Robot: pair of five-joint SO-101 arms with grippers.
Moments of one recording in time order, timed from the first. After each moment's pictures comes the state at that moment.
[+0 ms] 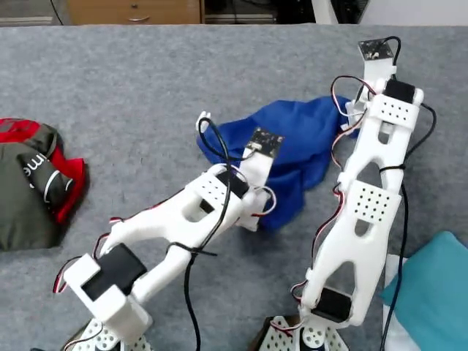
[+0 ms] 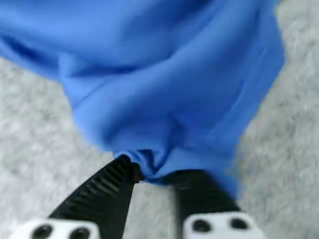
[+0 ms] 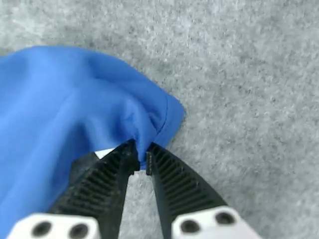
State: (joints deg) left arm 39.9 5.6 24.8 48.7 7.8; right arm 17.6 66.2 -69.9 80.9 17.4
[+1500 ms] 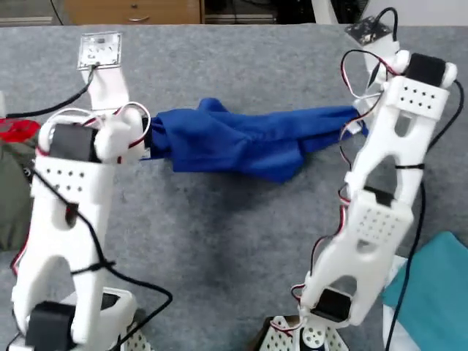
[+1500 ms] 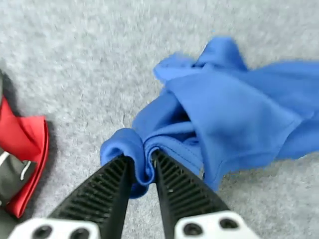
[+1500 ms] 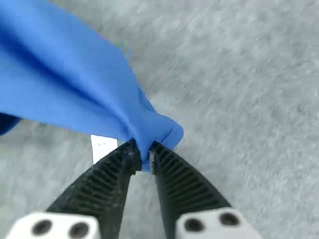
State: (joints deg) left arm 3.9 -26.1 6.6 79.4 0.4; right arm 16.7 36.6 -55.4 101.5 37.7
